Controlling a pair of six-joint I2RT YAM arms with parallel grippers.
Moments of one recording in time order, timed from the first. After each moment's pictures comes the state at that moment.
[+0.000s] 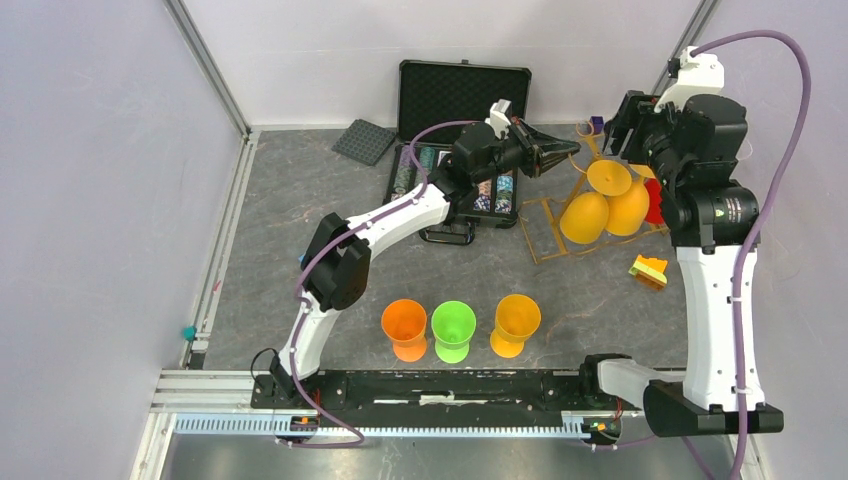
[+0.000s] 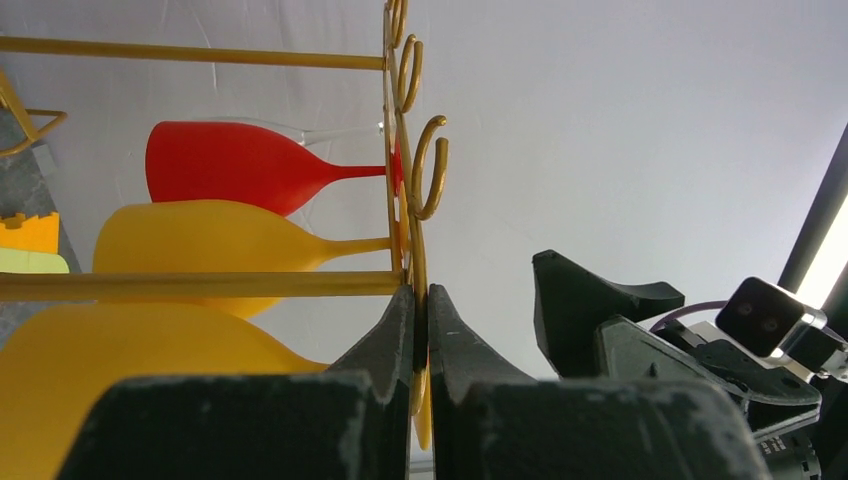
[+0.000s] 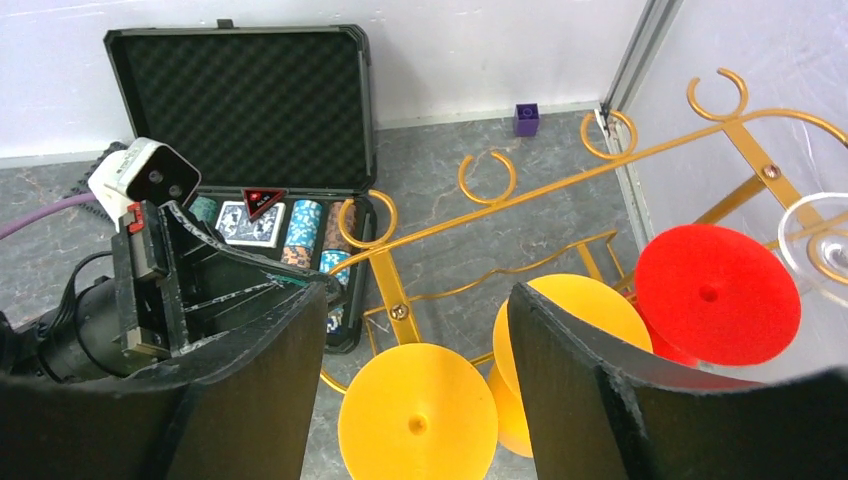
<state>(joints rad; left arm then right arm) -0.84 2.18 1.91 0.42 0.34 -1.66 0.04 1.17 1.70 -0.76 0.08 0.10</state>
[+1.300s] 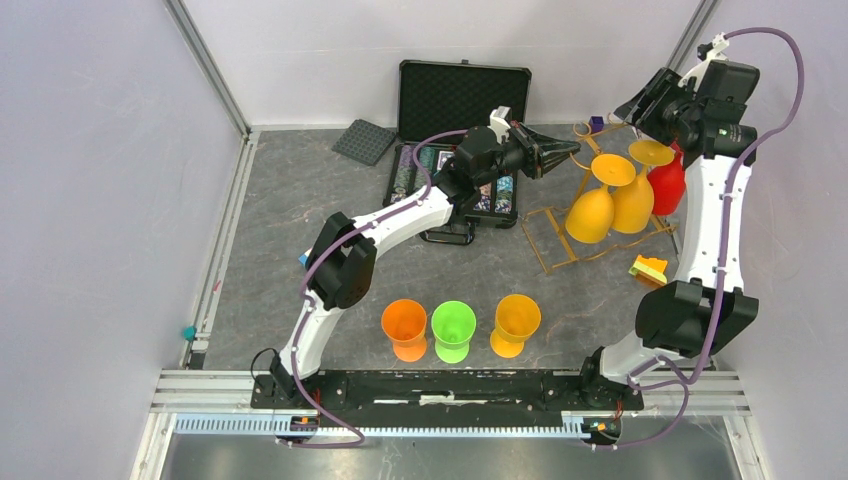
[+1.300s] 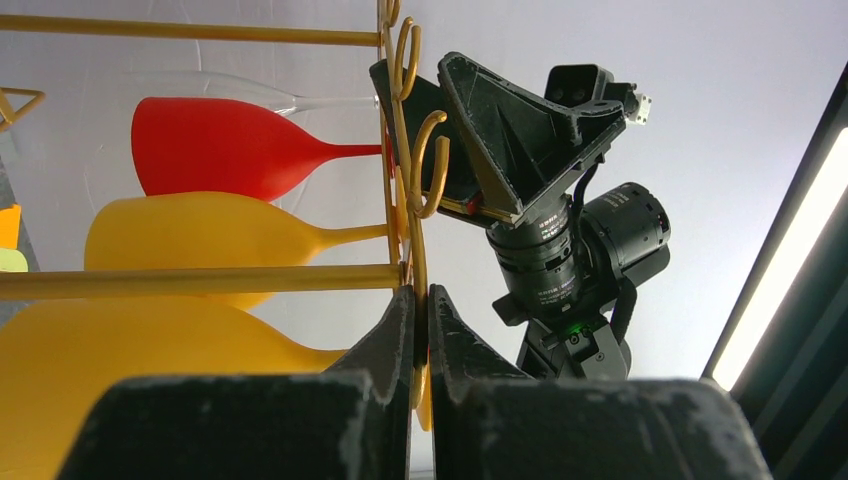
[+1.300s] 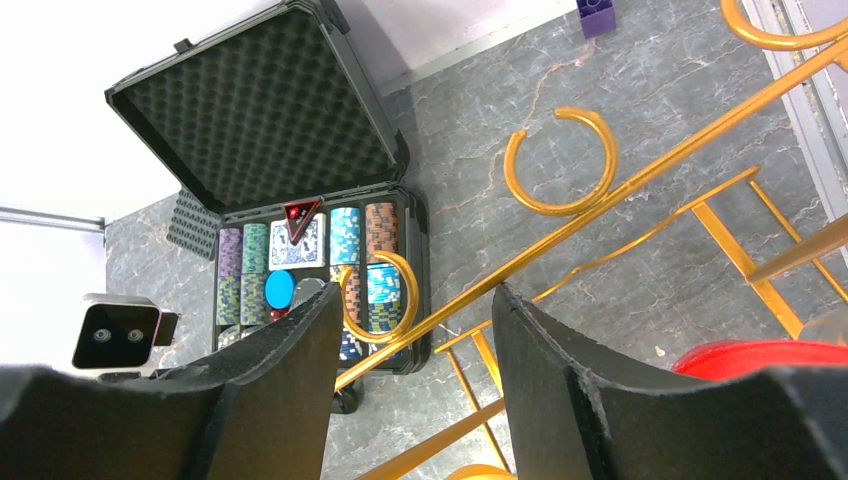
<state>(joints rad) -0.84 2.21 1.91 0.46 0.32 -1.76 -0.28 1.58 1.82 -0.72 -0.34 0.37</state>
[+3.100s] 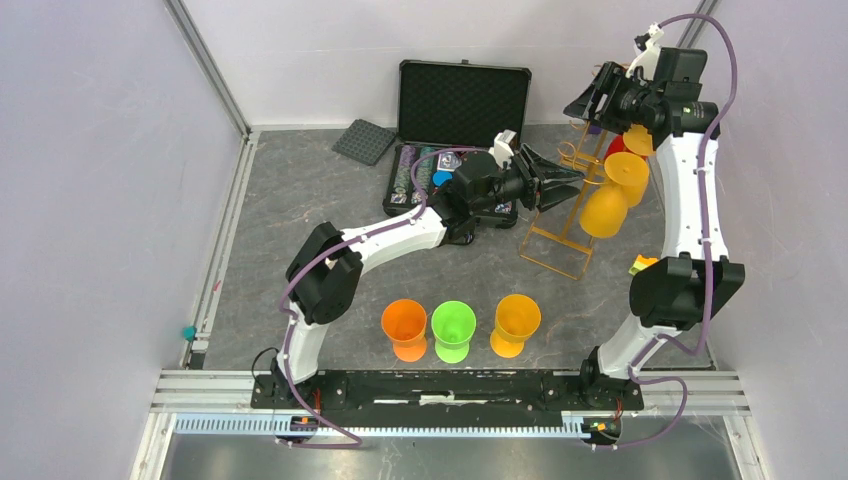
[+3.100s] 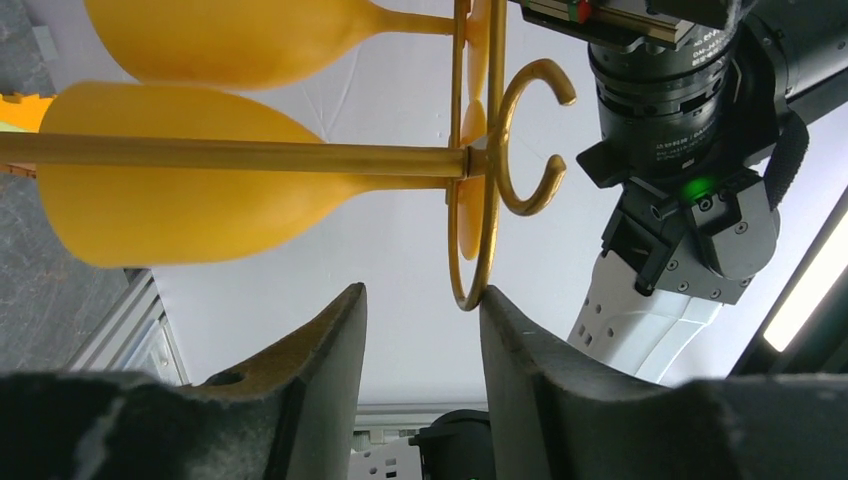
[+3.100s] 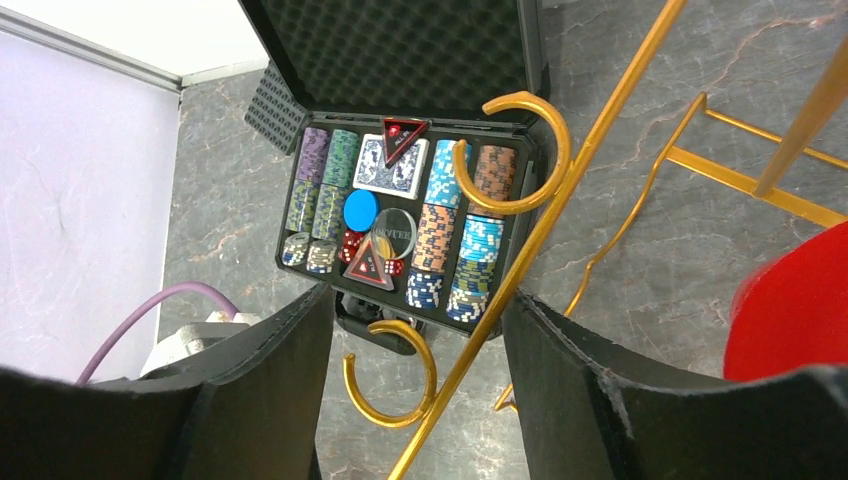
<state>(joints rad) -0.91 2.05 1.65 0.50 0.35 -1.68 -0.13 1.73 1.96 -0.79 -0.51 0.33</state>
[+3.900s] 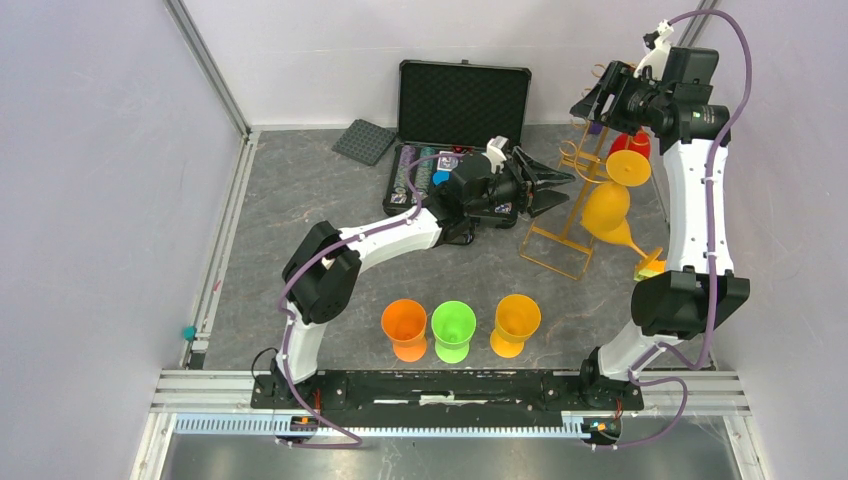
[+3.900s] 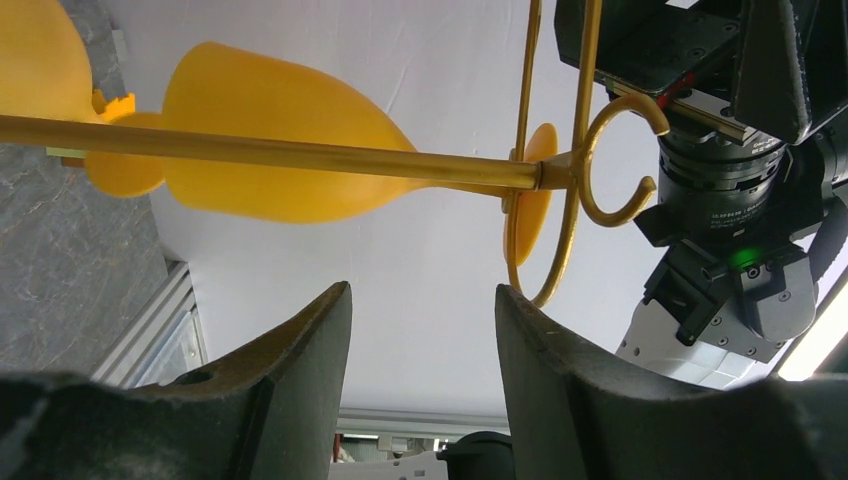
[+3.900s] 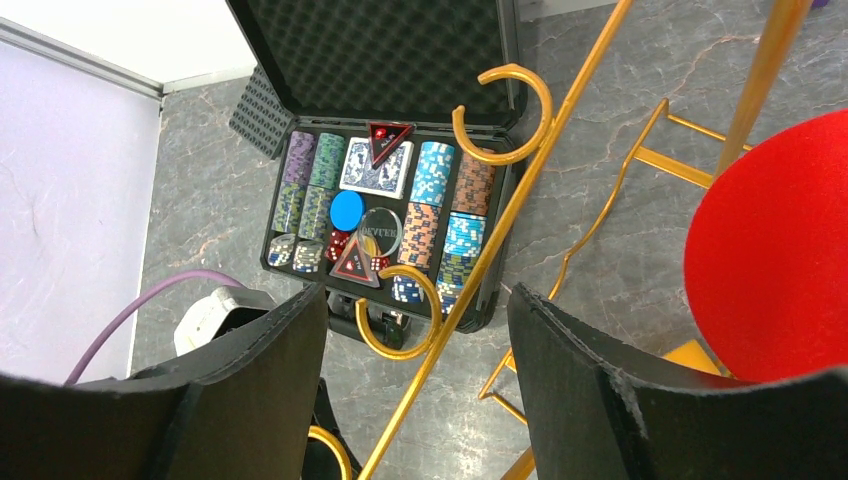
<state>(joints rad) -0.89 2.03 1.58 0.47 0.35 -1.68 -0.14 1.66 1.96 -0.83 -0.46 0.29</state>
